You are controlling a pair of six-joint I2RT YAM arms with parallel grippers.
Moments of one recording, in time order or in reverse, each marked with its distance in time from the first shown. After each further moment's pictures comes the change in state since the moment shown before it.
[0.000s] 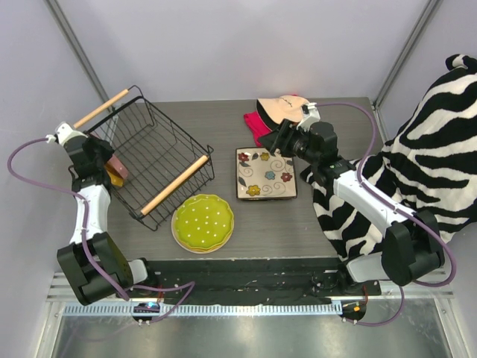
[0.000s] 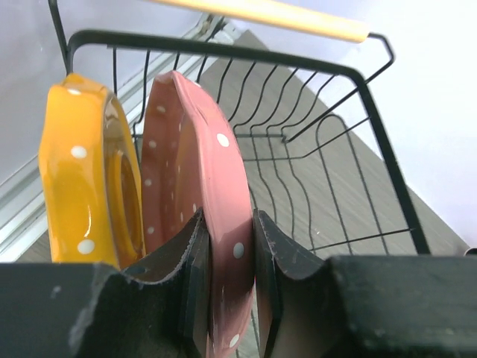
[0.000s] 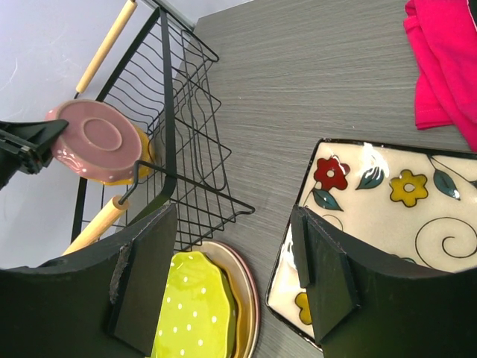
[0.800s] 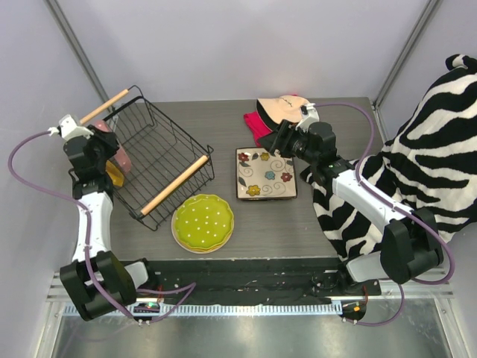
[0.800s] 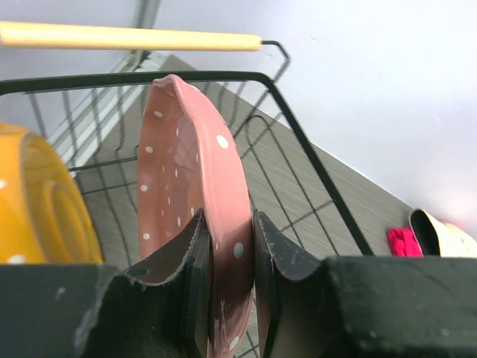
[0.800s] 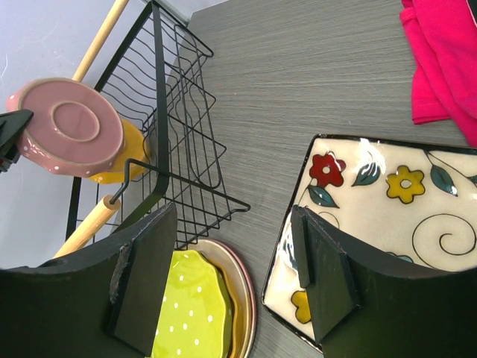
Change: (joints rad) left arm -0.037 -0.113 -0.009 0.037 0.125 0.036; right arm 0.000 0.020 0.000 -0.002 0.000 -0.003
